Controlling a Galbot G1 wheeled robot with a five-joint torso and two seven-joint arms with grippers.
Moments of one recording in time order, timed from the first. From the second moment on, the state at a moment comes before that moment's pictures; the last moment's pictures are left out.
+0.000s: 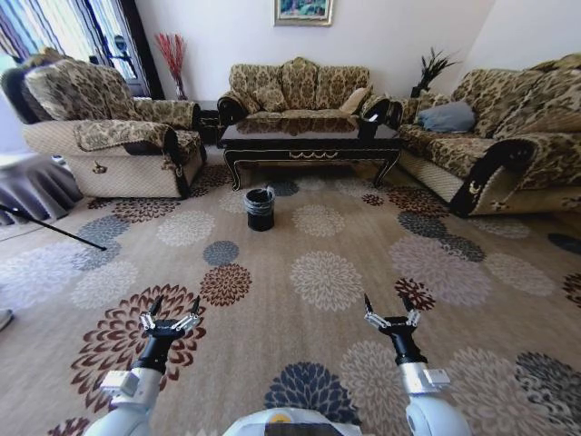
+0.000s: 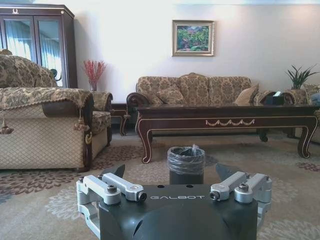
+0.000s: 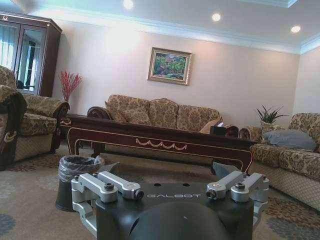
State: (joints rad) left arm 1.91 -1.11 -0.68 -2.25 -0.41 -0.18 -0.14; right arm -1.74 1.32 0.69 2.02 0.17 0.36 0.00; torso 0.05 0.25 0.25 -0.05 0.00
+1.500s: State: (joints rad) left arm 1.91 -1.11 -0.68 -2.25 -0.41 -0.18 -0.14; right arm -1.74 1.32 0.69 2.02 0.17 0.36 0.00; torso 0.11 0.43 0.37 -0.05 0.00
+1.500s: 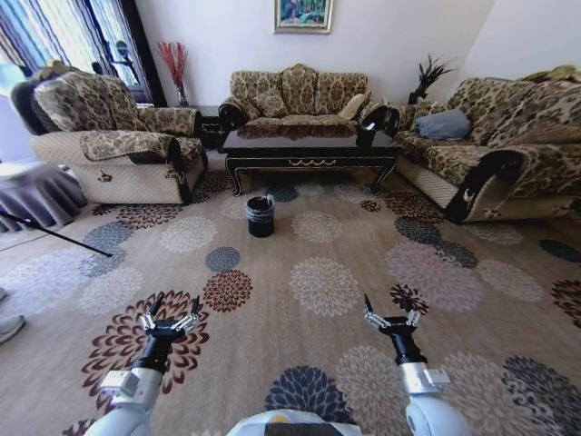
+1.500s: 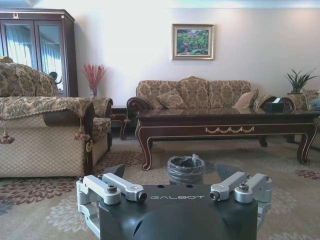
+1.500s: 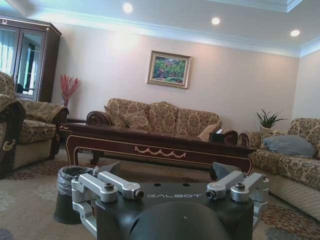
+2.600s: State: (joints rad) left arm 1.91 -1.11 -0.68 -2.25 -0.41 -0.18 -0.14; right arm -1.74 1.32 0.69 2.02 0.17 0.36 0.00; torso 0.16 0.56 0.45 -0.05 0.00
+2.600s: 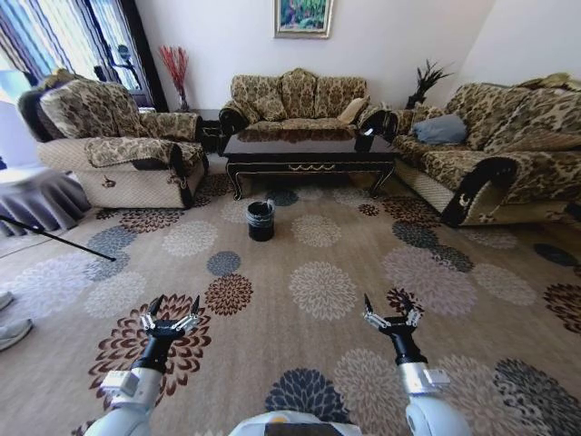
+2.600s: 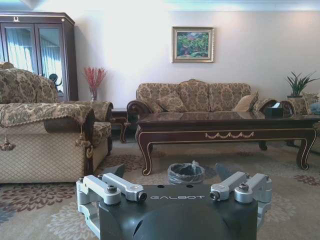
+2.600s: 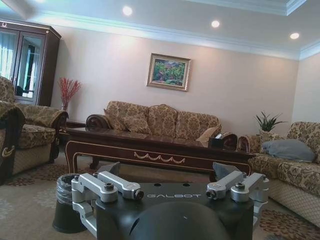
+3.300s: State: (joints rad) left arm 1.91 -1.11 -0.68 -2.25 -0.41 -0.18 -0.14; right arm -1.74 1.32 0.69 2.02 0.17 0.36 0.00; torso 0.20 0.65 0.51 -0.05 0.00
